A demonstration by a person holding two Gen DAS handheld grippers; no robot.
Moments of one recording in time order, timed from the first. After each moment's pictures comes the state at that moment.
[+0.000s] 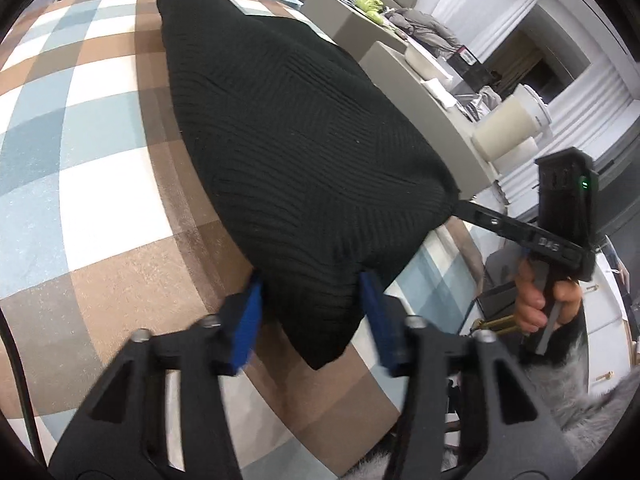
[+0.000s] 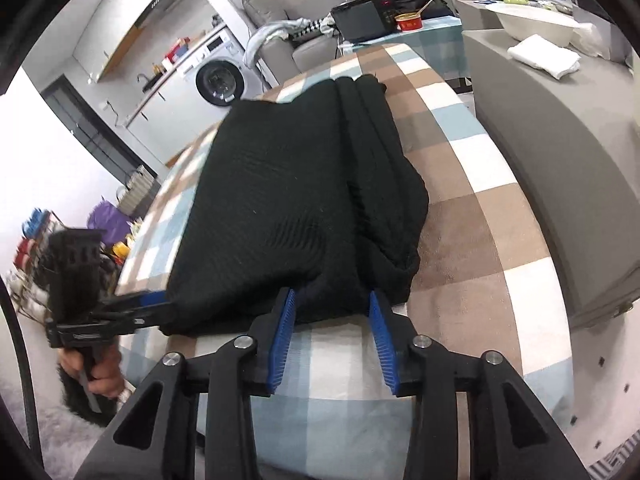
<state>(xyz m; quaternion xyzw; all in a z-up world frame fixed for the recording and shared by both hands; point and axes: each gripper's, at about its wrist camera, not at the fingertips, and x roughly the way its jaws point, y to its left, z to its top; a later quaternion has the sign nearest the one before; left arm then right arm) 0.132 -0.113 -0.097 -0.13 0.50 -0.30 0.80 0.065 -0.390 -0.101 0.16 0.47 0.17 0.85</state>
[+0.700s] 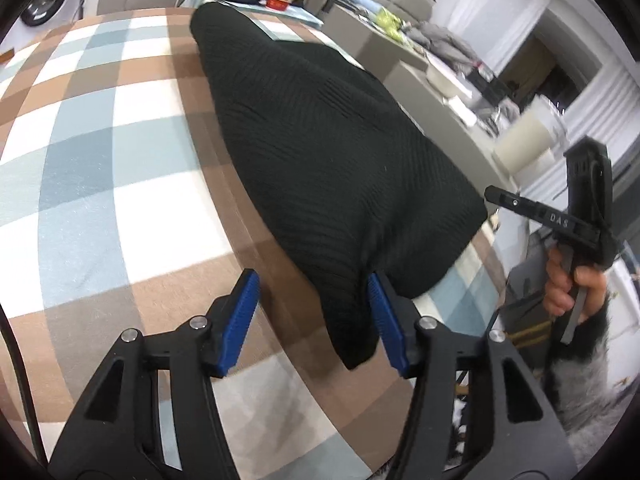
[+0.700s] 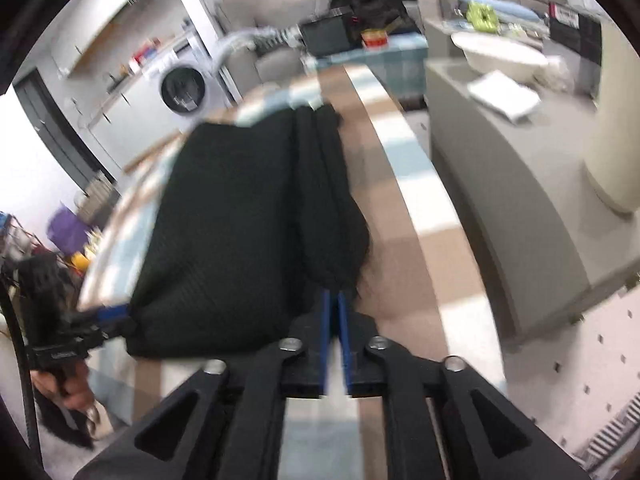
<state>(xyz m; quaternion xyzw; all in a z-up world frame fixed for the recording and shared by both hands) 0.136 -0.092 -0.091 -0.12 0.48 -0.25 0.83 0.078 -0.398 -0.074 0.11 0.45 0.09 0.88</state>
